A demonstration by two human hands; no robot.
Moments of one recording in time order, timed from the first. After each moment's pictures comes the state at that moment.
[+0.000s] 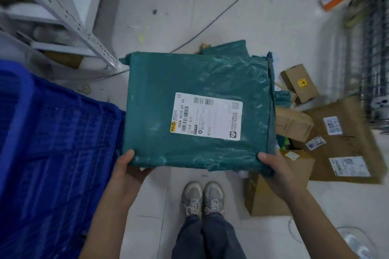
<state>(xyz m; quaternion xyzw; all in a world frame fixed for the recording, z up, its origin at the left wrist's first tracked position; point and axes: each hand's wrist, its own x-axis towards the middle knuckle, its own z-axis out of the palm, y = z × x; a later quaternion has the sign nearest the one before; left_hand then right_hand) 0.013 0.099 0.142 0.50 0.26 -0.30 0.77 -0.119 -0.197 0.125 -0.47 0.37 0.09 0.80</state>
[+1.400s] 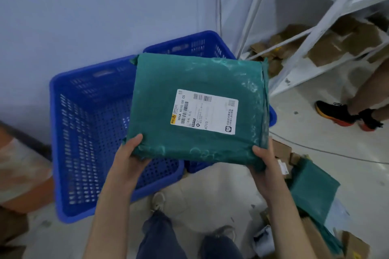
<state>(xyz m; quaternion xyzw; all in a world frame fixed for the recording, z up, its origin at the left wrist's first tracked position) -0.203 0.404 0.471 0.33 0.38 0.17 0.85 -0.063 0.146 0.460 -0.55 0.04 0.29 0.78</state>
